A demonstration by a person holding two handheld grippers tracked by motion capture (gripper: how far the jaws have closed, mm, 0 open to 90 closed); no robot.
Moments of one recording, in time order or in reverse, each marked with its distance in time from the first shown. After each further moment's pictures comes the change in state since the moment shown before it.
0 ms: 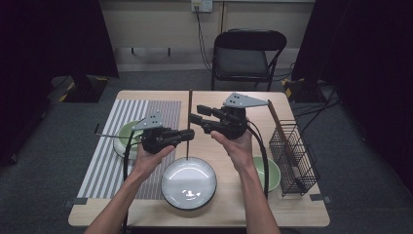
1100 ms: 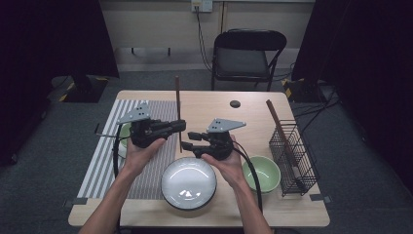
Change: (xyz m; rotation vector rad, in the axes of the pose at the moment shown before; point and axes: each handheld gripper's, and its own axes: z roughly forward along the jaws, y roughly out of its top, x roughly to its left) left arm -0.003 0.026 -0.023 -0.056 0.039 0.000; right arm 0.006 -0.071 0.031 0.158 0.075 -0.026
